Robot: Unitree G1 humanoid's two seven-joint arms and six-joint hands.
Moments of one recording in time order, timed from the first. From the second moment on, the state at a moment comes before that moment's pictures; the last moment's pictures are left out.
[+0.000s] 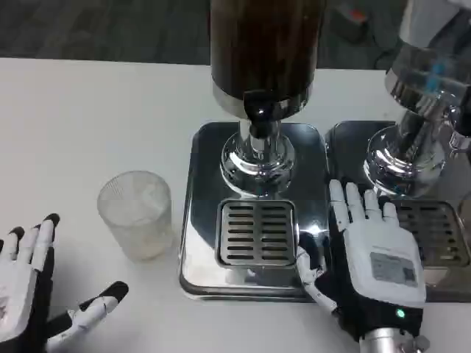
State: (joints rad) left arm 0.39 0.47 -0.05 0.00 0.83 0.02 0.36; right arm 0.17 -0.12 0.50 -0.05 -1.08 0.38 -0.42
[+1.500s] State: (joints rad) left arm 0.27 0.50 0.05 0.15 0.59 -0.18 0.38; right arm 0.16 -0.04 0.49 0.02 -1.05 0.41 -0.40
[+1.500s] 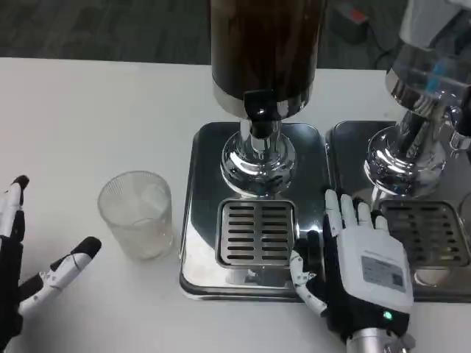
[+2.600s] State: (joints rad) left arm -0.16 0.49 -0.08 0.85 0.40 -0.68 0.28; right arm 0.12 -0.05 0.47 0.03 -1.02 0.43 -0.37
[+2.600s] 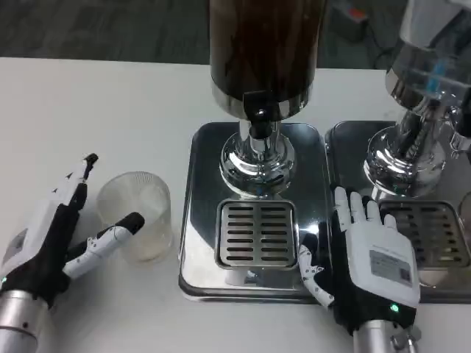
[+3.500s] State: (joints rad) left arm -0.25 0.46 -0.13 0.98 0.40 -0.70 0.32; right arm 0.13 -0.03 0.48 0.03 -0.98 0.45 -0.37
